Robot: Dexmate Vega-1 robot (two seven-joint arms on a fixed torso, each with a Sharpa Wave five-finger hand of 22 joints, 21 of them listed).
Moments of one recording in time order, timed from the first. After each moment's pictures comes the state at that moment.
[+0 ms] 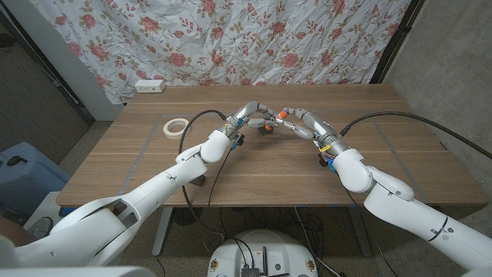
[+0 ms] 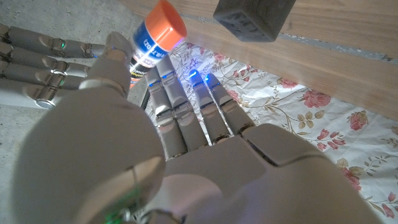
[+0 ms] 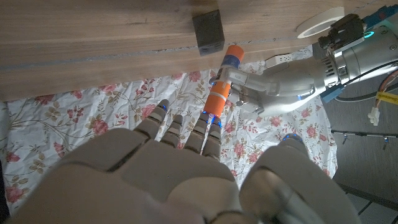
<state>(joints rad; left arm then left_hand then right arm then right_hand) 0.61 0.44 0.73 -1.27 0.23 -0.42 0.25 0.95 -0.02 0.34 -0.20 0.18 1.13 -0.05 0.19 0.18 1.21 -0.14 0.21 0.19 0.71 -0.07 0.20 0.17 0.51 -0.04 0.20 0.17 -1.11 -0.87 -0.52 -2.15 -0.28 -0.28 -0.21 0.39 0.03 0.01 0.03 0.23 0.34 -0.14 0.21 0.17 0.33 -0.15 0.20 0.18 -0.01 -0.02 0.23 0.22 0.14 0.07 0.19 0.16</state>
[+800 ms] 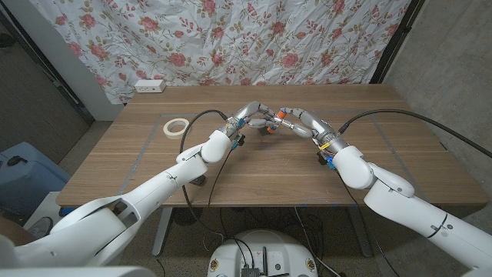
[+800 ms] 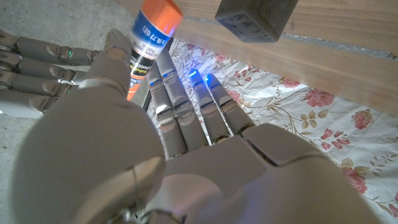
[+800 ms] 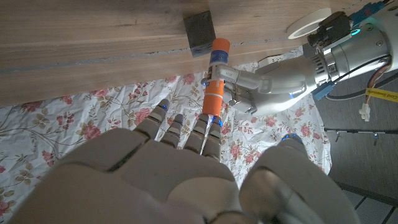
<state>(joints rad) 0.61 0.44 0.74 -1.28 0.25 -0.41 0.26 0.95 -0.02 0.35 -0.21 0.17 1.15 -0.04 0.20 0.18 1.21 -0.13 0.21 0.19 0.72 -0.07 0.20 0.17 0.51 -0.04 0.20 0.17 -1.09 -0.87 -0.53 -2.14 -0.25 -0.27 -0.17 0.39 0.04 0.01 0.02 0.23 0.36 -0.14 0.21 0.17 0.34 -0.15 0.20 0.18 0.00 -0.02 0.23 0.21 0.14 0.07 0.19 0.16</state>
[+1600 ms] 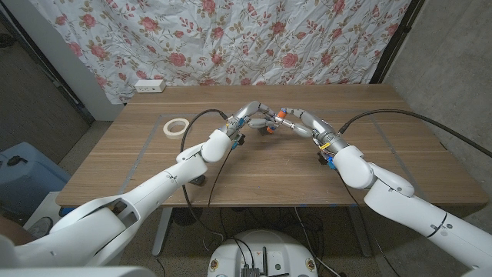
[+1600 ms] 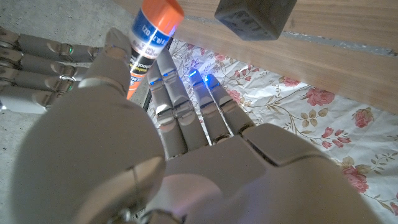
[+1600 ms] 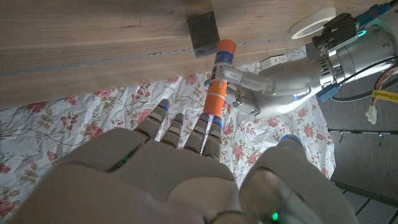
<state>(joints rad) 0.60 0.44 0.74 -1.28 0.25 -0.41 0.26 0.96 -0.03 0.34 -0.20 0.17 1.15 -0.03 0.20 0.18 1.22 -0.13 0.21 0.19 0.73 -0.08 0.20 0.17 0.51 -0.04 0.20 0.17 -1.09 -0.87 -0.53 -2.14 -0.24 -0.27 -0.18 0.38 0.05 0.01 0.02 0.23 0.36 -0.14 0.20 0.17 0.34 -0.15 0.20 0.18 0.02 -0.02 0.24 0.21 0.15 0.07 0.19 0.16</state>
